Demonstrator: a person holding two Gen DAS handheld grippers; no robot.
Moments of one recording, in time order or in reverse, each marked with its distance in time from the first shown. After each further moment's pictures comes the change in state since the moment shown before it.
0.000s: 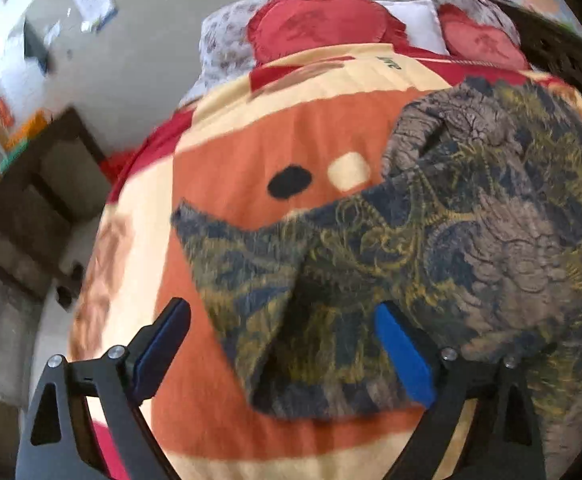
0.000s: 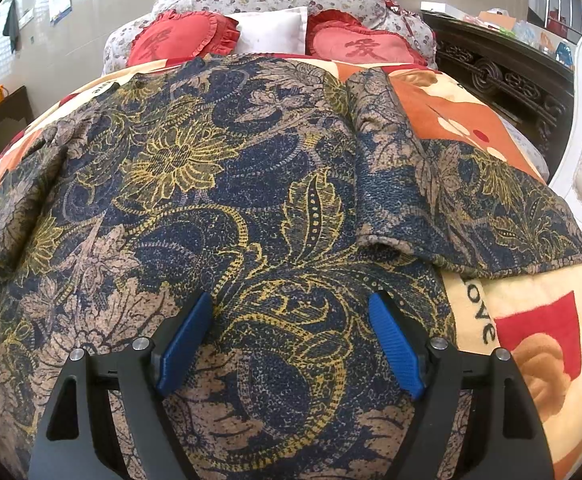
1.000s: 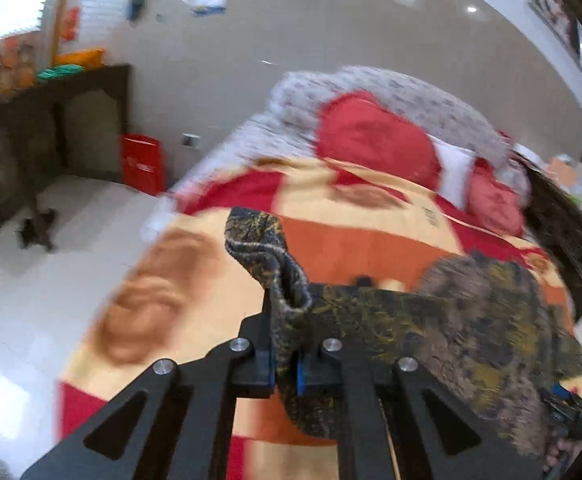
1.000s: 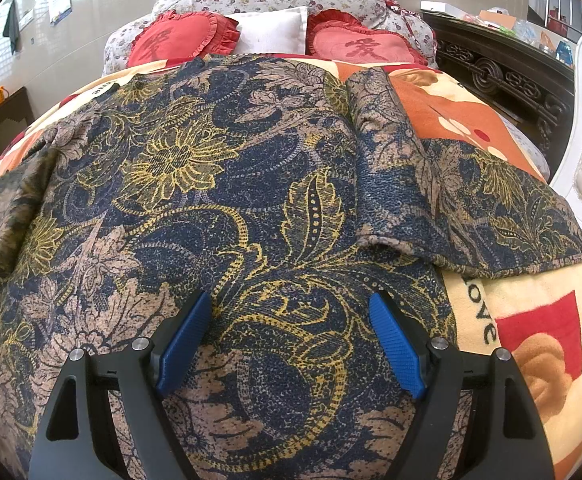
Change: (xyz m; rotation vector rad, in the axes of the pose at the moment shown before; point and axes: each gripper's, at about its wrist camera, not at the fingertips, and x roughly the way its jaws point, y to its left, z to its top) left arm -0.082 0.158 -0.016 -0.479 -0.201 -0.151; right arm 0.000 0.000 0.000 0.001 -0.001 -0.002
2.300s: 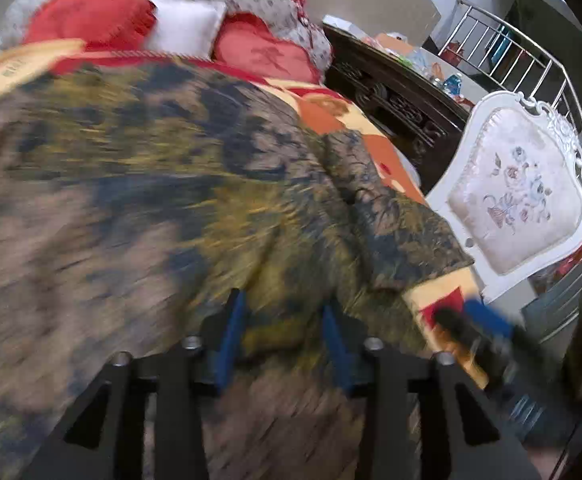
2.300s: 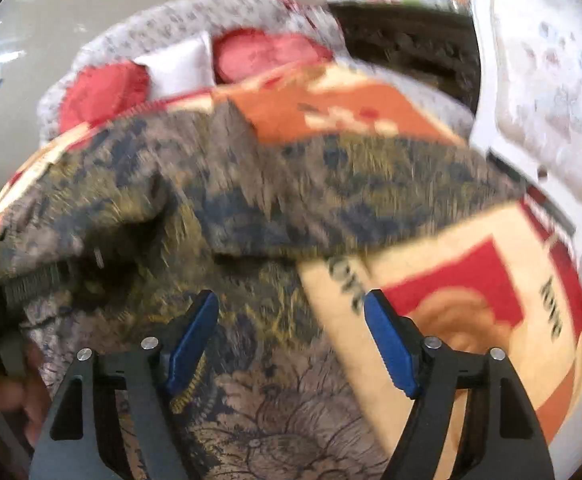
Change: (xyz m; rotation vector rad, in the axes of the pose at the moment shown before) left arm 0.072 -0.399 -0.147 0.291 0.329 -0.665; right arm -0.058 -0.080 0.002 0.213 -0.094 -0.082
